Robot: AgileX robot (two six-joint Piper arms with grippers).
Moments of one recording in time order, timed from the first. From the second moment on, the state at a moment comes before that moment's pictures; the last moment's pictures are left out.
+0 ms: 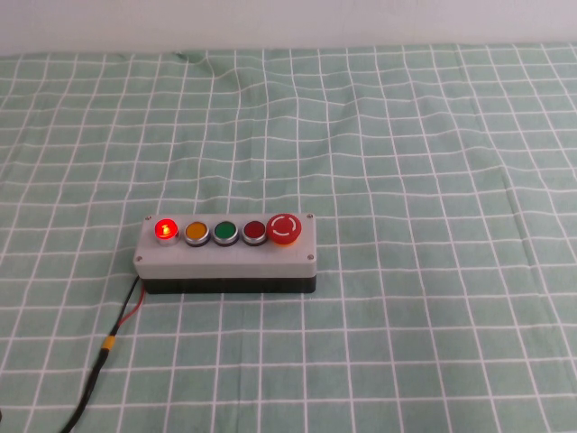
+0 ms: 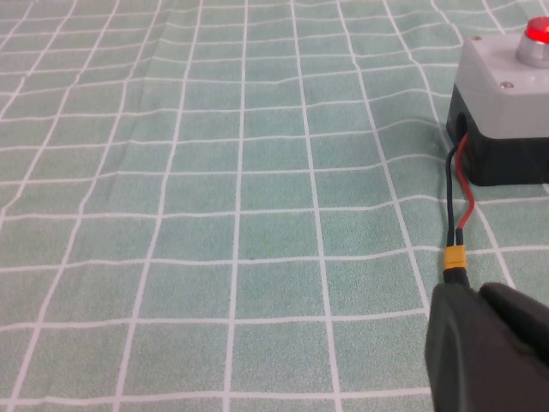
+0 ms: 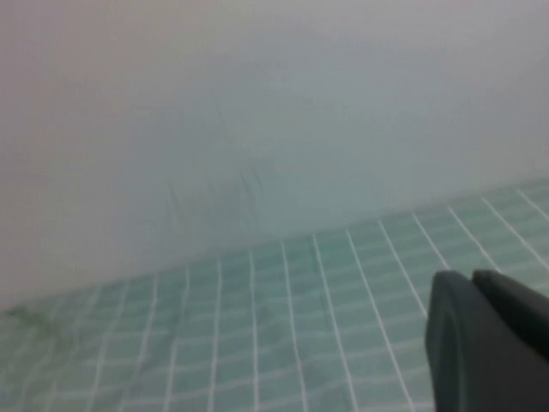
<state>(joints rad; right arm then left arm) 0.04 0.59 -0.51 -0.32 0.04 0.64 -0.08 -0.01 0.03 0.07 0.39 0.03</state>
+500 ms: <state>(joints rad) 0.17 1.07 -0.70 -0.40 0.40 0.44 -0.08 -0.01 0.03 0.07 0.39 0.03</state>
